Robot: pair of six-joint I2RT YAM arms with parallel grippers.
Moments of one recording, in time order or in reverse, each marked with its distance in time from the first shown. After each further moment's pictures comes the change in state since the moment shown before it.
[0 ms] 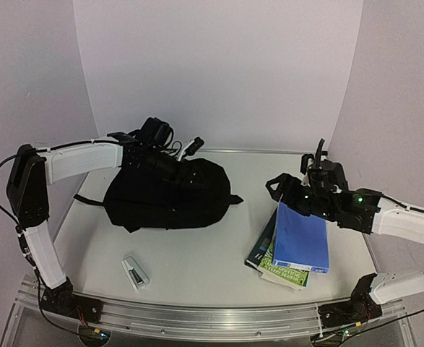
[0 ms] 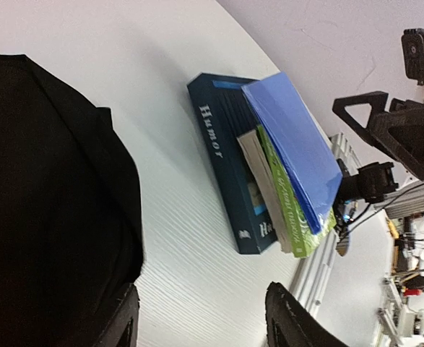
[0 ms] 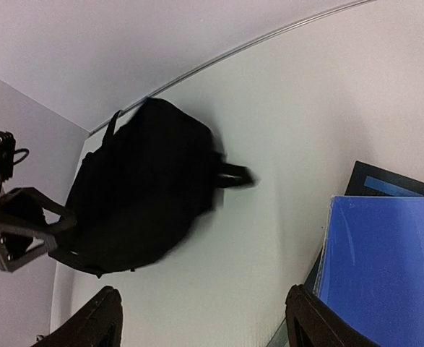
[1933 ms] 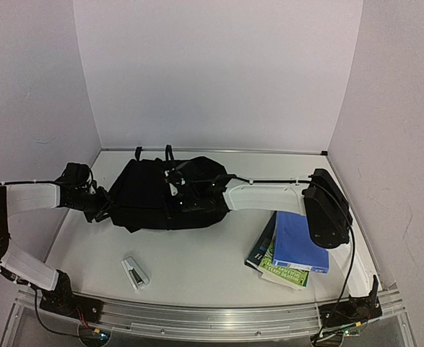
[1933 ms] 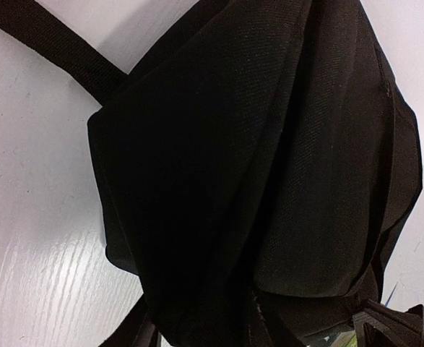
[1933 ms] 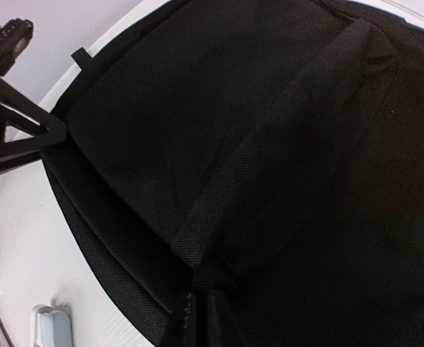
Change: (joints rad) left arm 0.556 -0.443 -0.801 0.197 -0.325 -0.576; right arm 0.228 1.202 1.105 -0.083 -0.231 -0.491
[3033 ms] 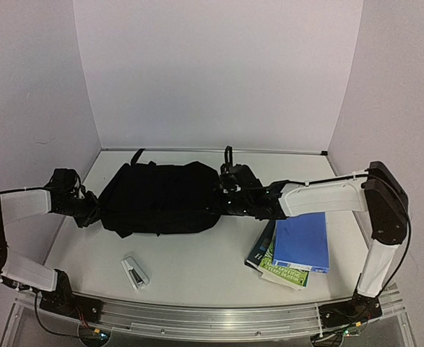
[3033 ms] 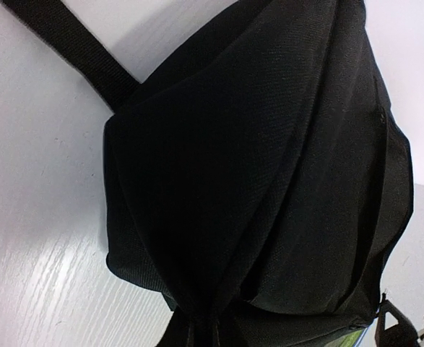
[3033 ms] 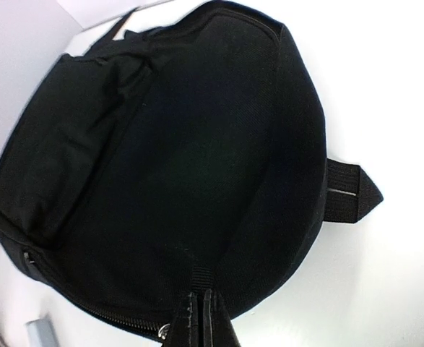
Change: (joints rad) left arm 0.127 -0.088 -0.073 -0.033 0.040 0.029; right arm -0.090 -0.455 -0.661 0.224 0.170 0.324
